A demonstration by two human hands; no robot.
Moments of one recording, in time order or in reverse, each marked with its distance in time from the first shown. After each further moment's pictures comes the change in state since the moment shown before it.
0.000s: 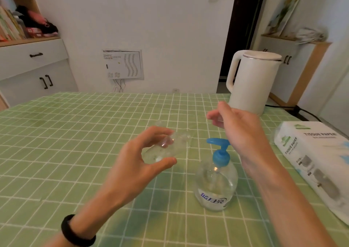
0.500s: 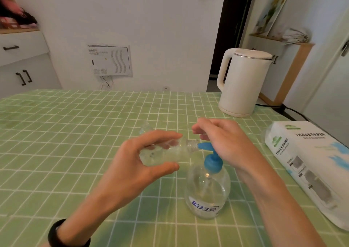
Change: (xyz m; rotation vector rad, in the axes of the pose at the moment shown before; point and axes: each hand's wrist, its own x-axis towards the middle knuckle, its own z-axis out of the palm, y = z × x) left_hand 0.020 0.006 0.016 -0.048 -0.071 0.067; right_hand 0.008 0.011 -0.001 -0.230 -0.195 0.077
